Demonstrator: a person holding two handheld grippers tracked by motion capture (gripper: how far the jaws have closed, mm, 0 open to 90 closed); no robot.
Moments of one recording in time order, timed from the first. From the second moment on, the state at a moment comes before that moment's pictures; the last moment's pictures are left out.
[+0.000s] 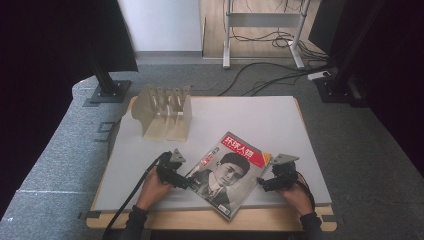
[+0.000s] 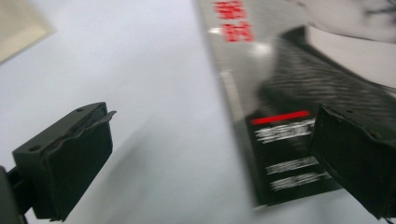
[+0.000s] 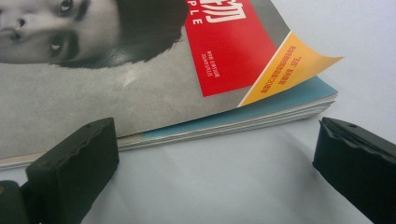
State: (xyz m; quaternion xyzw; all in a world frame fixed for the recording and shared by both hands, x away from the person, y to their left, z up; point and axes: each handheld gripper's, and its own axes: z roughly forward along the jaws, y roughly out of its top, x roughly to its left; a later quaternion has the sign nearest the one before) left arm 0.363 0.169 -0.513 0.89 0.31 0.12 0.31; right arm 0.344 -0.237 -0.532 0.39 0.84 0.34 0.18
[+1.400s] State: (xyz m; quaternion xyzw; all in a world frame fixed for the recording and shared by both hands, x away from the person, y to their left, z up) left arm 0.347 0.176 -0.528 0.88 0.32 0.12 0.33; right arm 0.374 -0.246 -0.532 0.43 0.82 0.33 0.19
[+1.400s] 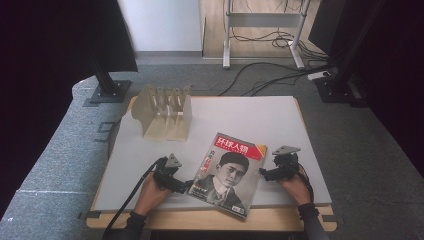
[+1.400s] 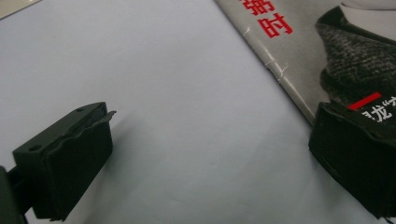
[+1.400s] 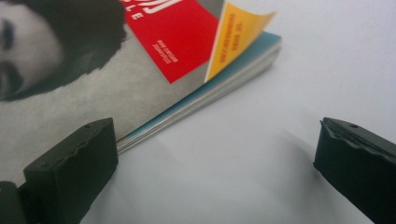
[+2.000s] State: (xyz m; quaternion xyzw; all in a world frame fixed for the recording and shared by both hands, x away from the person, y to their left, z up) left arm 0.351 0.165 -0.528 0.88 0.32 0.11 0.33; right arm 0.431 -0.221 -0.529 0.44 0.82 0.31 0.19
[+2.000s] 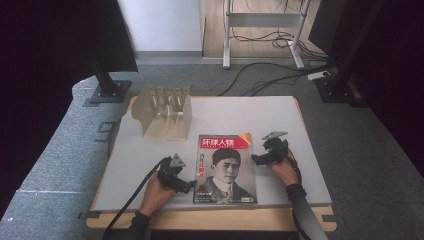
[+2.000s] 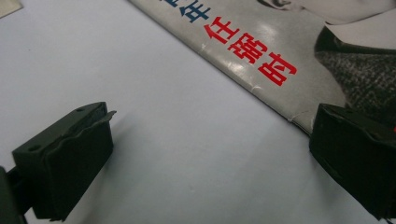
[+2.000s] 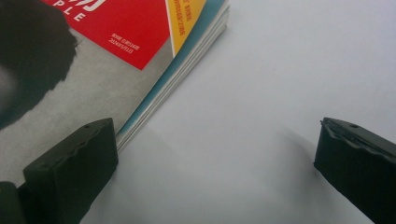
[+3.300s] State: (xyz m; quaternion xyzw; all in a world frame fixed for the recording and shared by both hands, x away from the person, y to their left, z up) left arm 0.373 0.158 -0.528 0.87 0.35 0.13 0.33; right arm 0.442 -0.195 -0.515 0.41 0.83 0.35 0.13
